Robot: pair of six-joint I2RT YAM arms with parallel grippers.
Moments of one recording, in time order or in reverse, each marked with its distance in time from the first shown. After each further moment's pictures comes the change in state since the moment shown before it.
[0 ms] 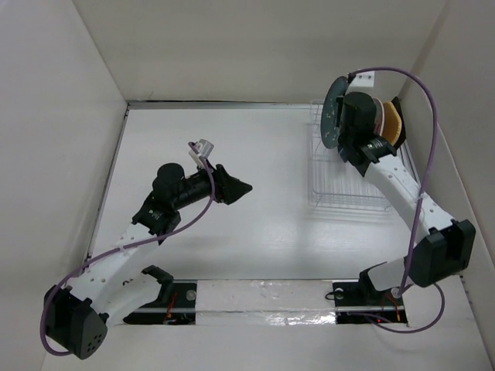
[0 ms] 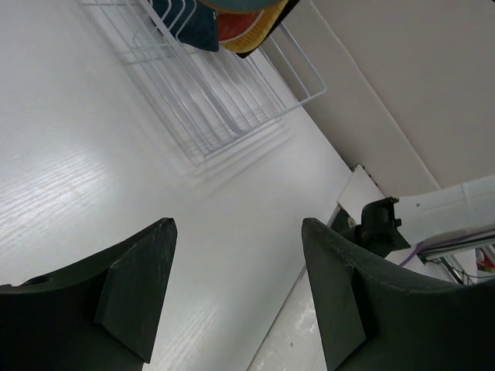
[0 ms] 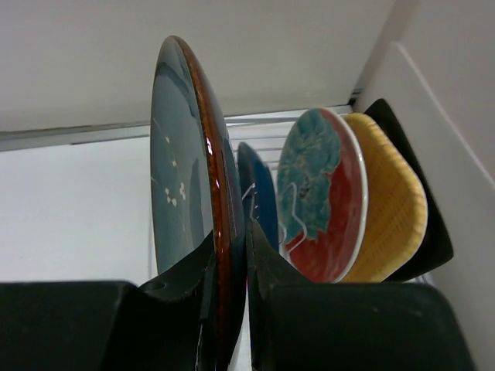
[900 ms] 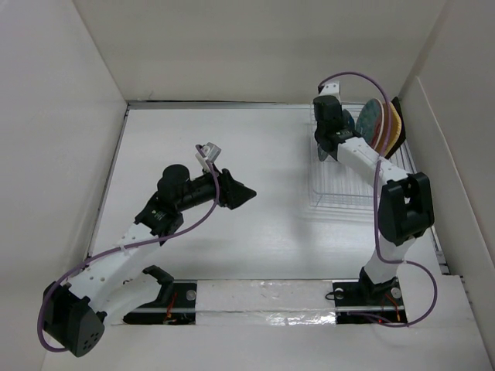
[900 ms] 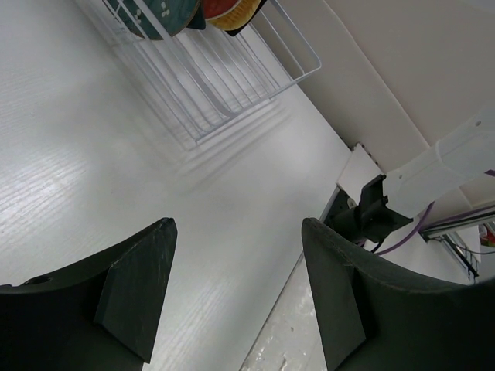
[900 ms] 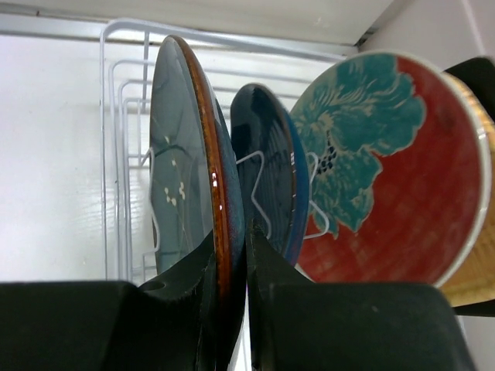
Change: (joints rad) left arm -0.069 0.008 0.005 -0.030 -0.005 0.039; right arm -0.012 0.404 0.139 -0.012 0.072 -0.106
